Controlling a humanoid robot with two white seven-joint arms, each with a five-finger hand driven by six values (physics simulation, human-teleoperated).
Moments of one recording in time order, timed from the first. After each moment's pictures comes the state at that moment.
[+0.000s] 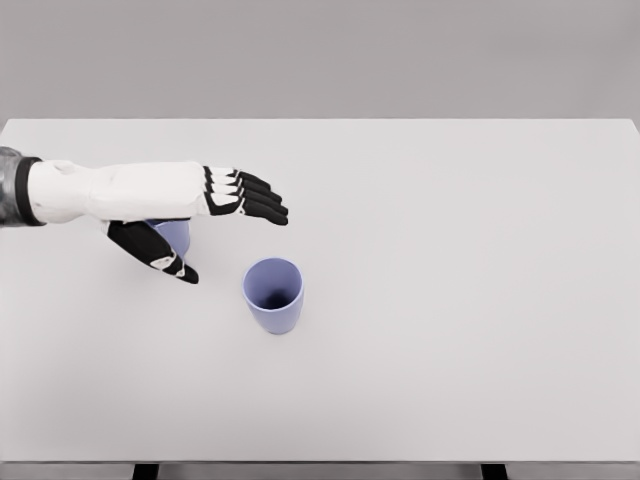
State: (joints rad) left arm -0.85 0.98 -0.88 -1.76 0.31 -0.61 -0.61; right arm 0.00 0.00 -0.07 0.14 0.07 -0.16 0.17
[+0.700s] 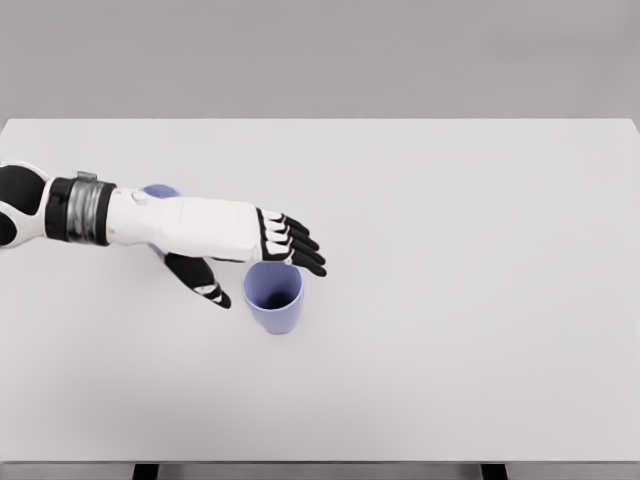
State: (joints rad) left arm -0.93 0.87 -1.05 -1.72 0.14 -0.61 -0.61; right arm 0.00 0.00 -0.07 0.15 0.07 -0.16 0.17
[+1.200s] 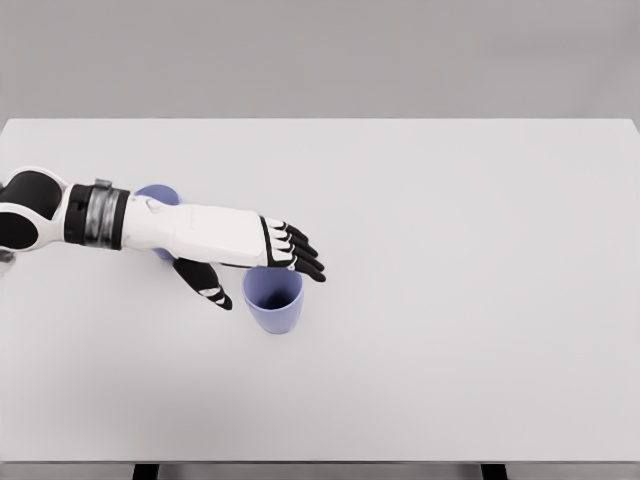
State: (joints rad) left arm -0.93 0.84 -1.08 -1.67 0.07 -0.61 -0.61; right arm 0.00 0.00 -0.07 0.15 0.07 -0.16 0.17
